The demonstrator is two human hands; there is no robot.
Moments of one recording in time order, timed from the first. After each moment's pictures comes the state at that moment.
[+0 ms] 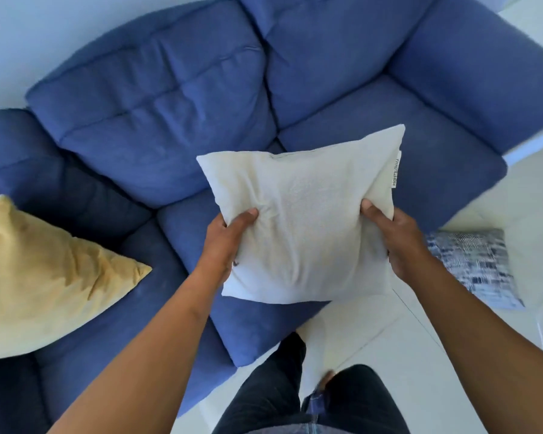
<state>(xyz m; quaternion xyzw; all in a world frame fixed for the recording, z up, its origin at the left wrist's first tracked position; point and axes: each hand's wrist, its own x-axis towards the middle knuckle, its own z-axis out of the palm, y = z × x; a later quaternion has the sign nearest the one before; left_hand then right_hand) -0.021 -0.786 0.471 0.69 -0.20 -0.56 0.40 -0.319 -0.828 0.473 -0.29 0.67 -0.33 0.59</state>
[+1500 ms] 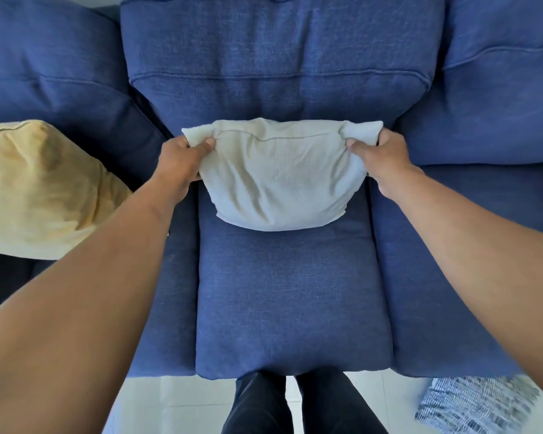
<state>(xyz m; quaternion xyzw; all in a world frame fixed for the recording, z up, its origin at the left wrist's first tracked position) 0.203 -0.923 0.435 0.79 -0.03 -0.37 0.49 -0.058 -1.149 0.406 -0.55 0.56 -0.16 0.60</state>
